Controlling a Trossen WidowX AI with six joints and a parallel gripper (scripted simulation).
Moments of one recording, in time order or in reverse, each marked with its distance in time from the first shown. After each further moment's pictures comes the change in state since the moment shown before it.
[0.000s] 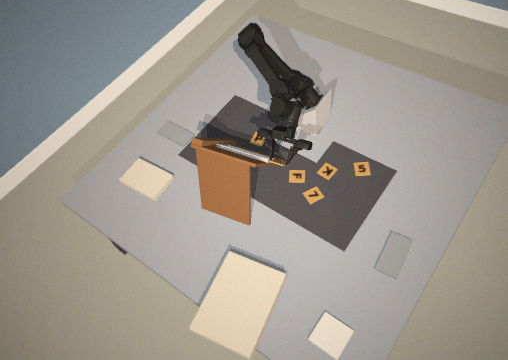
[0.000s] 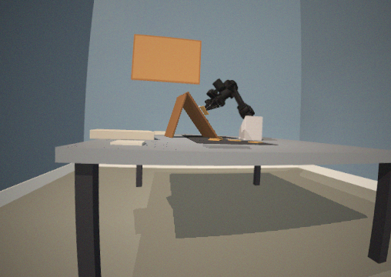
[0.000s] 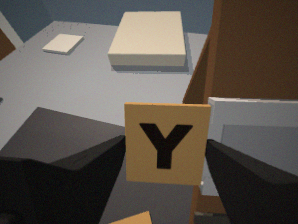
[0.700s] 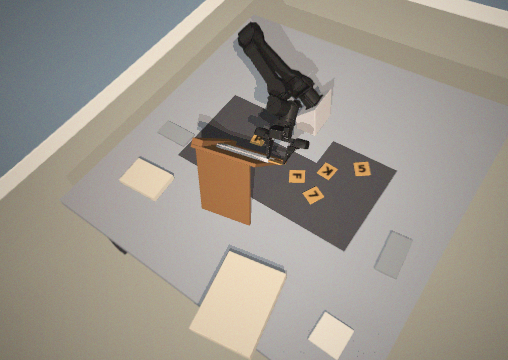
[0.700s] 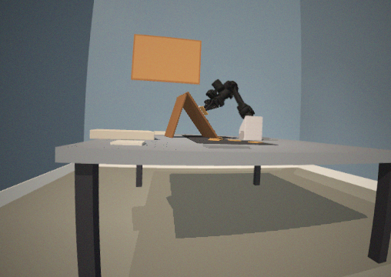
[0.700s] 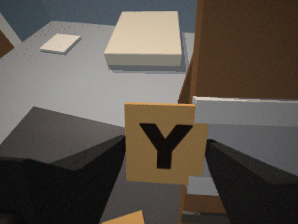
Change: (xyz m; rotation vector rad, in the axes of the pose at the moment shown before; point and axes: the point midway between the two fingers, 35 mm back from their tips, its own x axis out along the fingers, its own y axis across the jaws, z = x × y) arm 0.000 -0.011 0.000 -0.001 0.001 0.000
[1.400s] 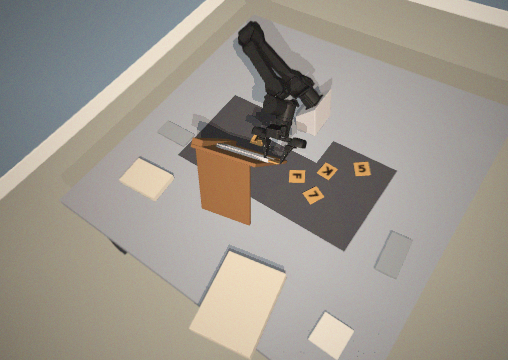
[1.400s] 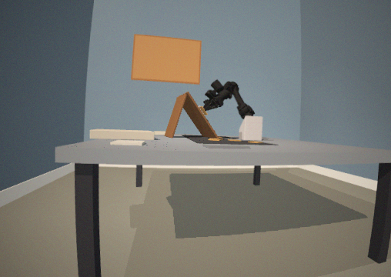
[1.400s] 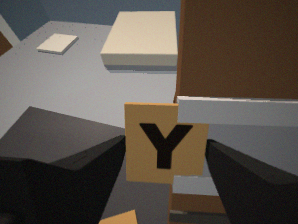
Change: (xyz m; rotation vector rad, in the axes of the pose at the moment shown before) arm 0.000 -0.011 0.000 -0.001 0.000 0.000
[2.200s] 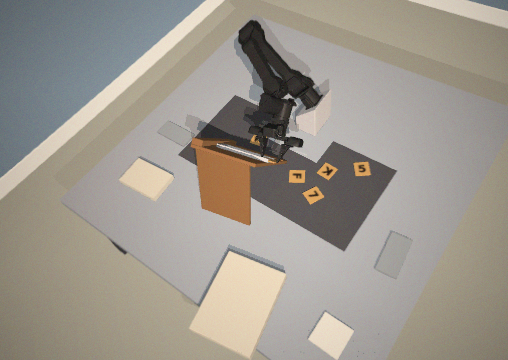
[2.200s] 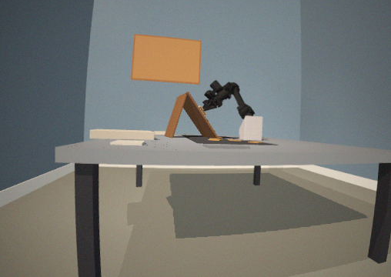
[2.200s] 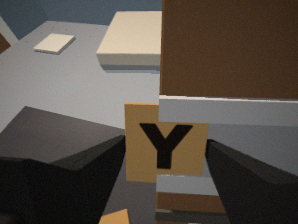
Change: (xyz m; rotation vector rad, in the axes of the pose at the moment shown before) arm 0.000 -0.012 0.000 -0.001 0.000 0.000
